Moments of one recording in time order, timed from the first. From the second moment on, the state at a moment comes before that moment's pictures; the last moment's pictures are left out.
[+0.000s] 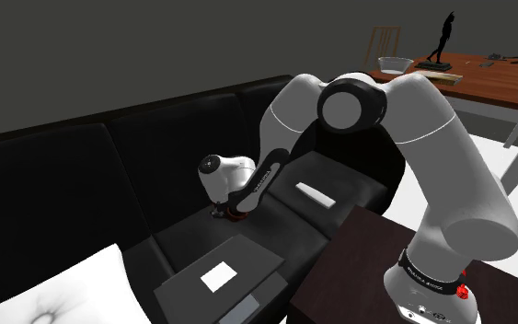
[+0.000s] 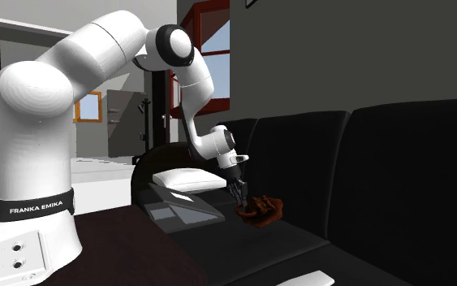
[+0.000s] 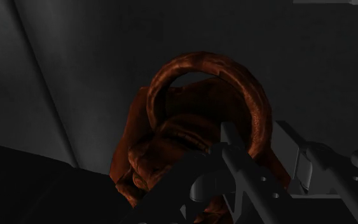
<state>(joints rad) 0.13 0.77 0.09 -1.80 -0.76 2.53 0.97</state>
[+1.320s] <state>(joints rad) 0.11 0.64 0.14 -1.86 -0.71 2.46 0.91</state>
